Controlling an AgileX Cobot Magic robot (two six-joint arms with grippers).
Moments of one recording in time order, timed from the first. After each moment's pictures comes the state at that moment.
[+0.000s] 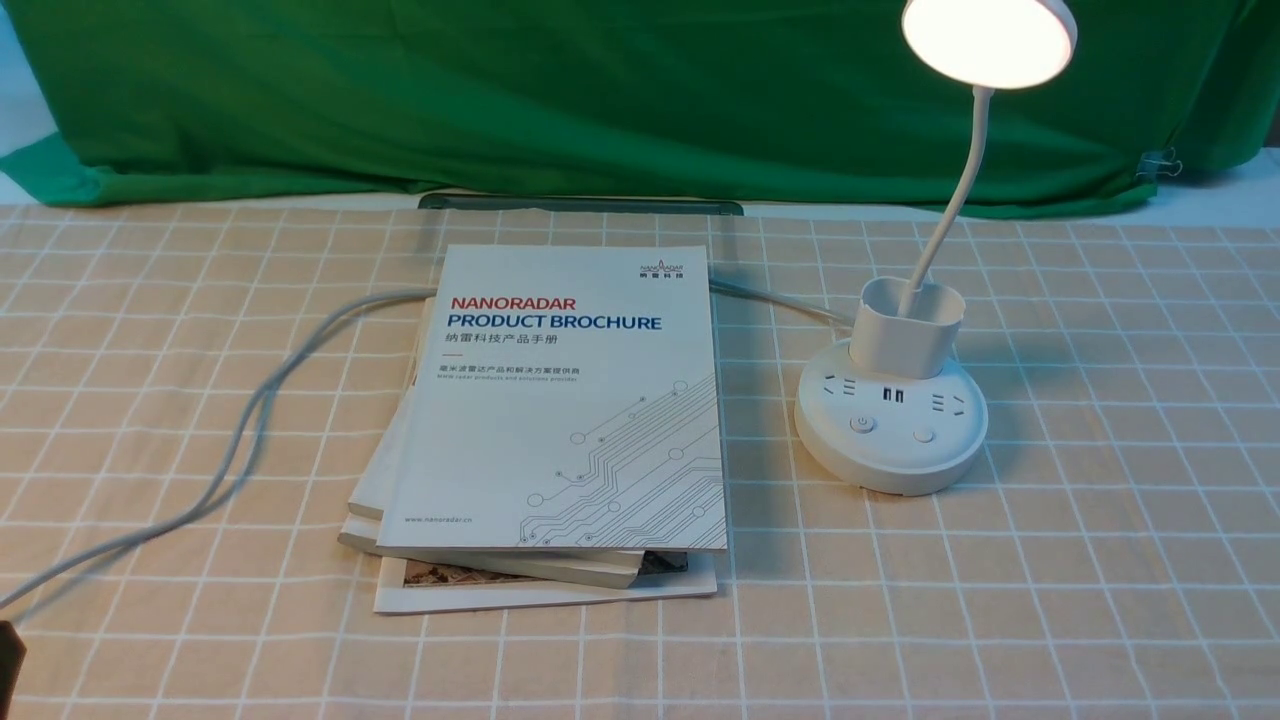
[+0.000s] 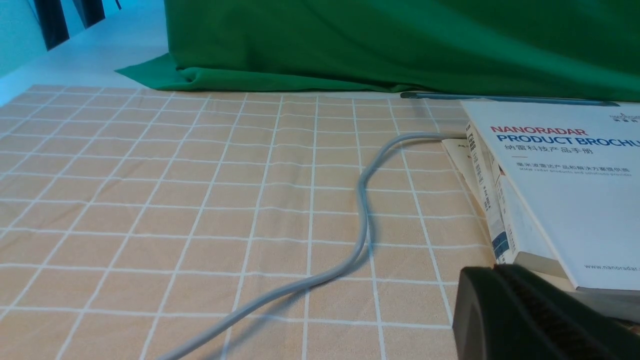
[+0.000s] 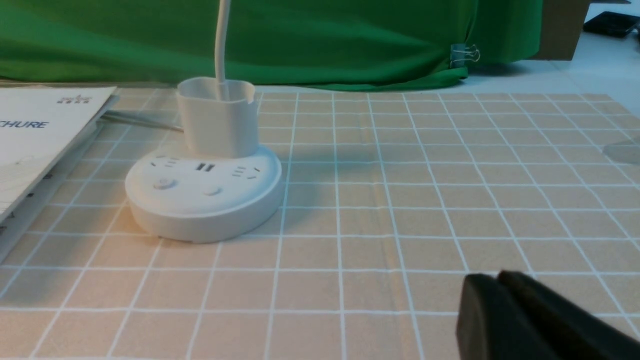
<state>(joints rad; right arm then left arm) 0.05 0.00 0.01 -0.06 0.23 0.08 0.01 0.00 0.01 -0.11 0.22 0.07</state>
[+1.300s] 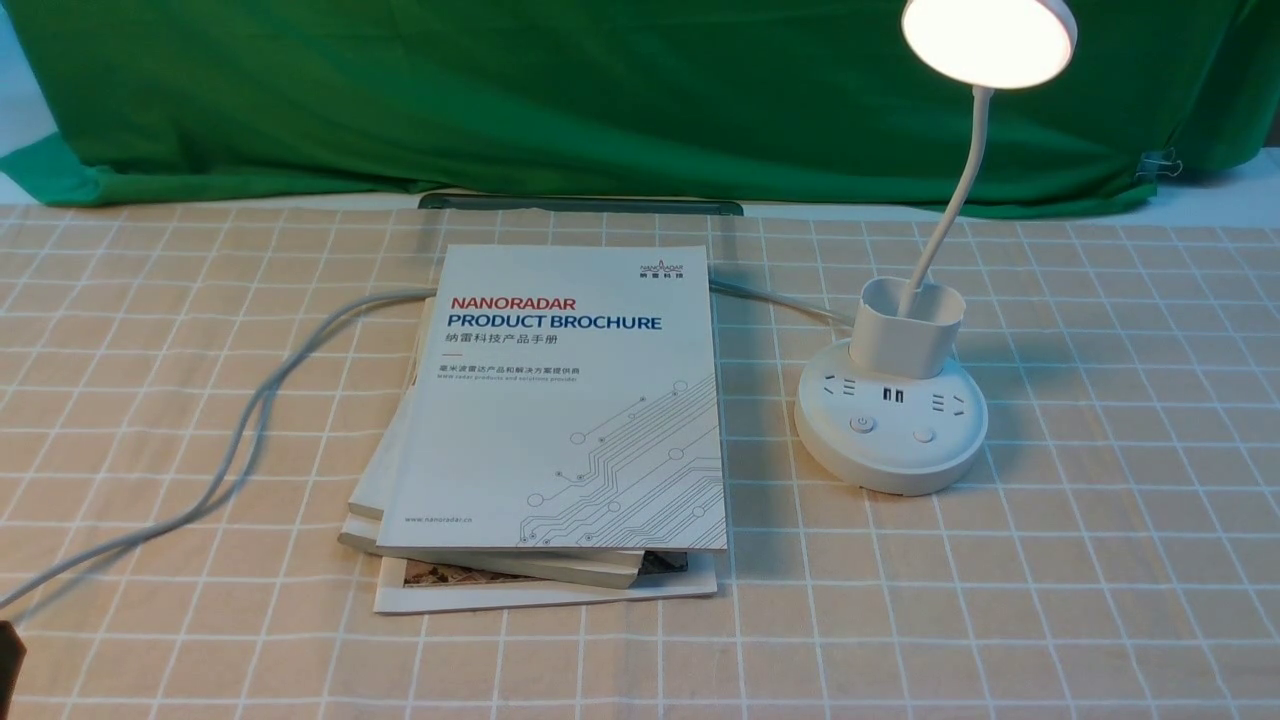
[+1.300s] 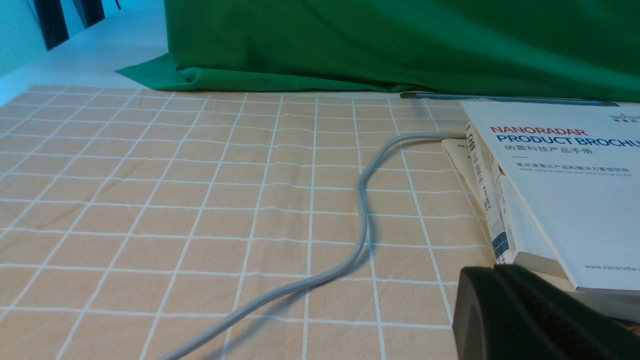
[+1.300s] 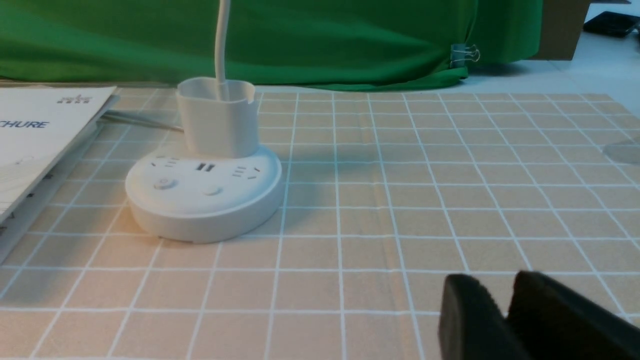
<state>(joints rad) 0.05 0.00 0.01 -0.06 0.23 0.08 0.01 0.00 0.01 -0.11 0.22 0.07</state>
